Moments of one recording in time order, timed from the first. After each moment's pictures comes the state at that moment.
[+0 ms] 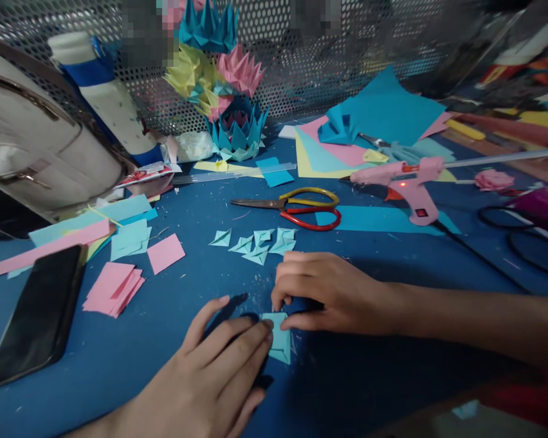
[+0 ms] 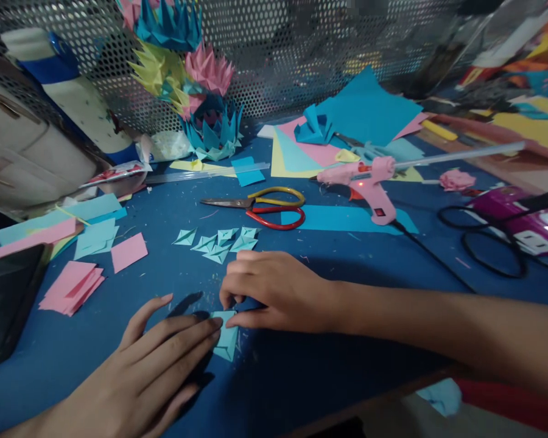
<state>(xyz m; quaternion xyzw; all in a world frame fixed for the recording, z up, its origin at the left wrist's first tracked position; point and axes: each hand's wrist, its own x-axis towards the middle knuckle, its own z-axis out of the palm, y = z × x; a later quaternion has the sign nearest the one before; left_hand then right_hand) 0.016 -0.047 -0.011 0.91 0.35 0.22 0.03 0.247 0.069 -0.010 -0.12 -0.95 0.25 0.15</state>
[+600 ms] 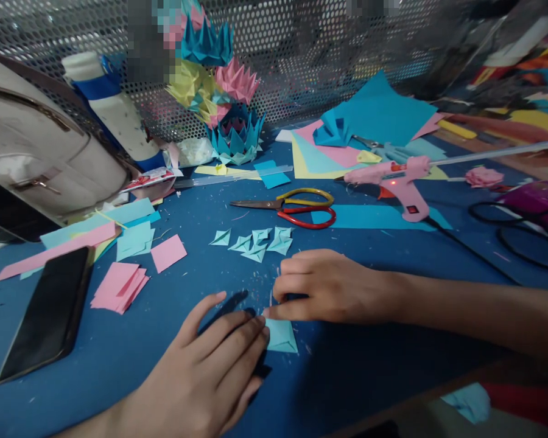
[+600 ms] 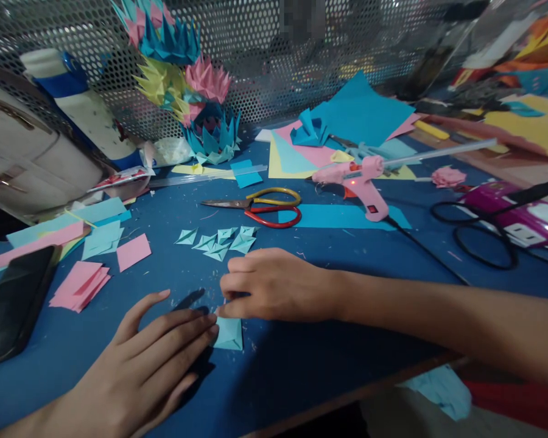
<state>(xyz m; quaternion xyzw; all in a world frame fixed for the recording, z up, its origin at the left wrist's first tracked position) 0.016 -0.050 -0.009 0.91 0.34 0.24 -0.01 0.250 0.072 -0.003 0.01 -0.99 0.01 0.16</state>
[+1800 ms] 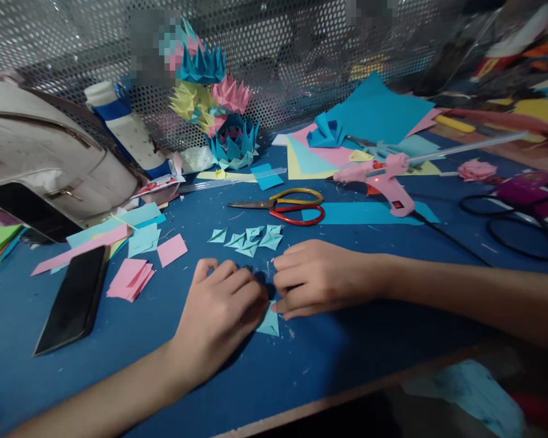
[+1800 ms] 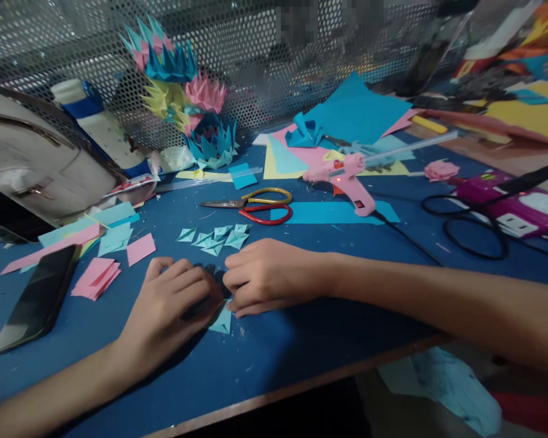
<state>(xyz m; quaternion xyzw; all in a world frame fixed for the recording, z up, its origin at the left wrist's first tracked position) 0.050 -0.019 0.003 0.86 0.46 0.20 0.06 0.261 0.081 -0.001 0.08 -0.98 0.03 0.17</state>
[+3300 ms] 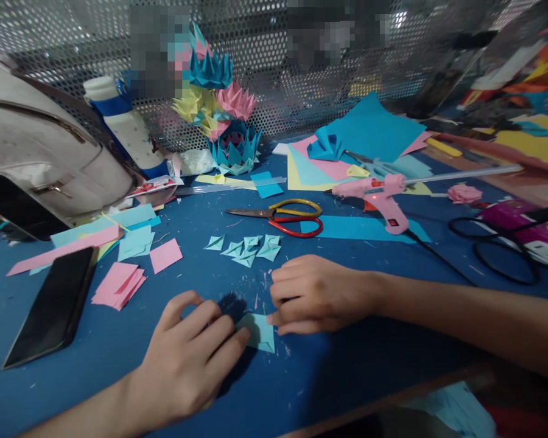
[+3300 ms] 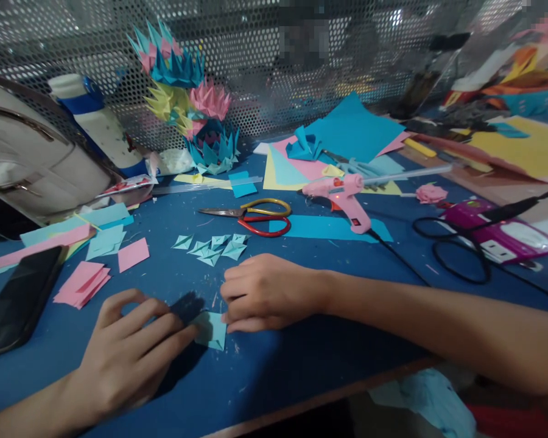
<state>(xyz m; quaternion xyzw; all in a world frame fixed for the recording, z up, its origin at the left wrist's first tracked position) 0.024 -0.044 -0.008 0.90 0.36 0.25 -0.09 0.260 0.082 -0.003 0.07 -0.98 0.12 0.18</state>
